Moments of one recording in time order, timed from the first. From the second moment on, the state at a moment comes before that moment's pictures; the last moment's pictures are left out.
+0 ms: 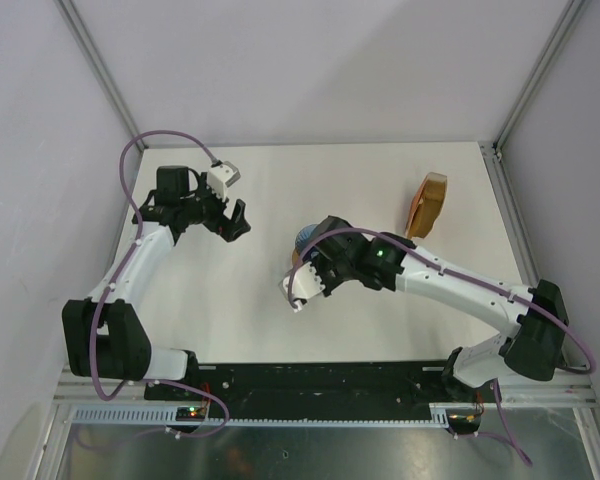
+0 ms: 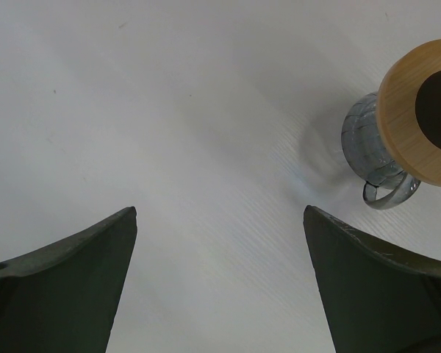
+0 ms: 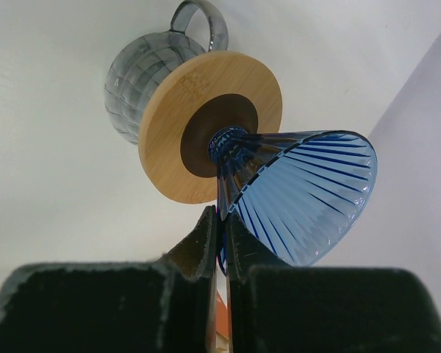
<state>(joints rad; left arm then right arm) -0.07 1.37 1.09 -0.46 0.59 0.42 1.02 1.44 1.29 -0.76 0.06 -1.25</state>
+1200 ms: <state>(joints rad) -0.07 1.38 1.09 -0.46 0.61 0.42 0.98 1.49 1.35 -0.80 0.02 -1.24</state>
